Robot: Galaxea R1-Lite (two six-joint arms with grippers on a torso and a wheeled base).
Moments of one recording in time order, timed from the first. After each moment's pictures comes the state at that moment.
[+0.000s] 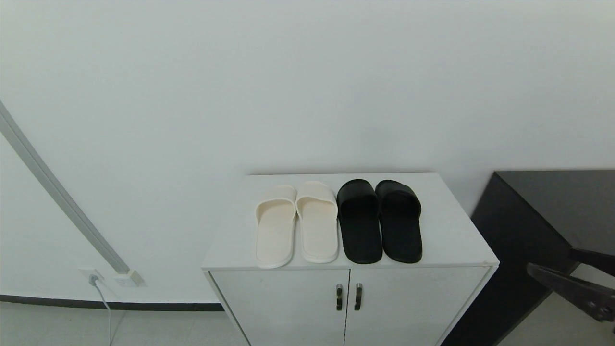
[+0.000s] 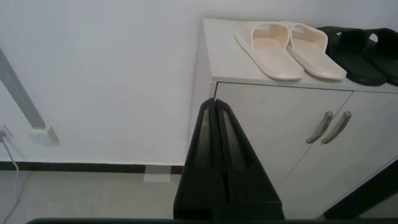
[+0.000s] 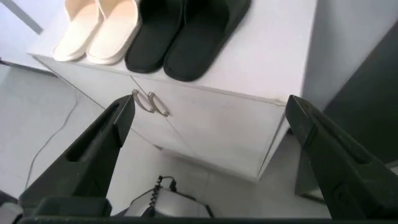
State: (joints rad) left arm 0.00 0.00 0.00 0.00 0.01 -0.10; right arm 0.45 0.98 -0.43 -0.25 -0.06 0.14
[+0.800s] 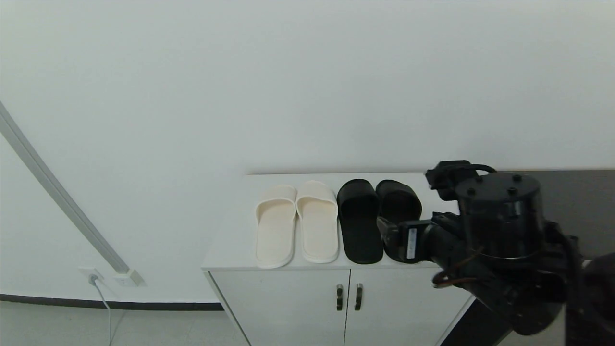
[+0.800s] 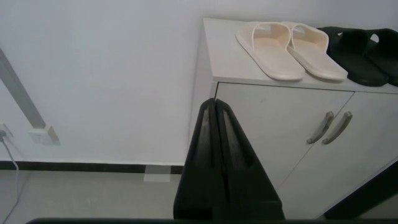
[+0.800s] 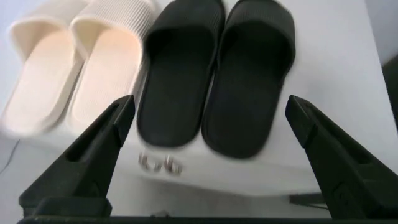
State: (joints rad) left arm 0.00 0.00 0.00 0.00 0.01 -0.10; right arm 0.87 1.66 -0.84 -0.49 -0.65 0.30
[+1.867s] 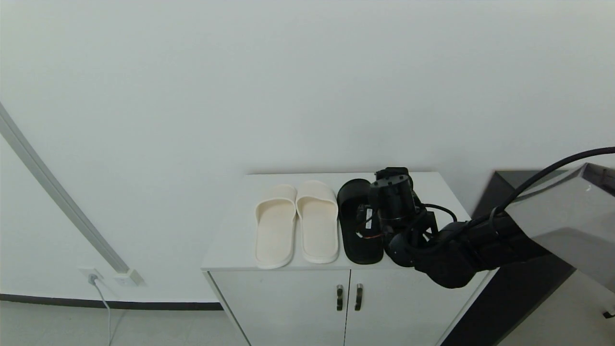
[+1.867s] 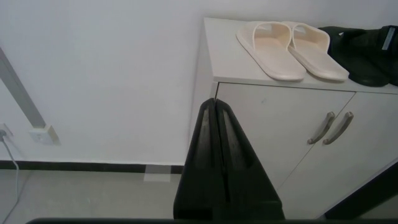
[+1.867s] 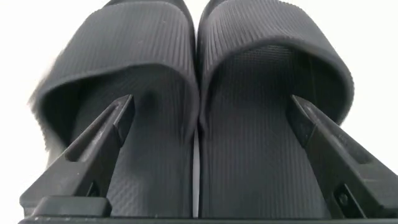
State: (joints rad) left arm 0.00 0.00 0.00 0.00 0.01 -0.10; right arm 0.71 2.13 -1.22 -0.54 -0.73 0.31
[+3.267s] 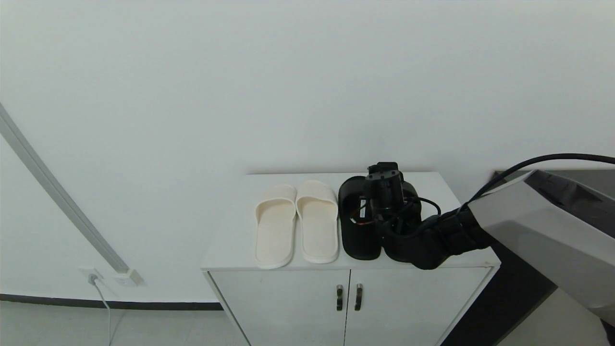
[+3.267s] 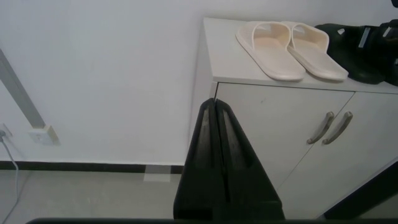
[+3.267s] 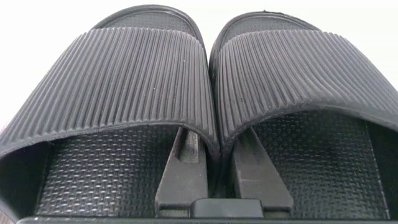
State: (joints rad) left arm 0.00 0.00 0.00 0.00 0.01 -0.10; right arm 0.65 2.28 -1.40 -0.58 -0.70 0.23
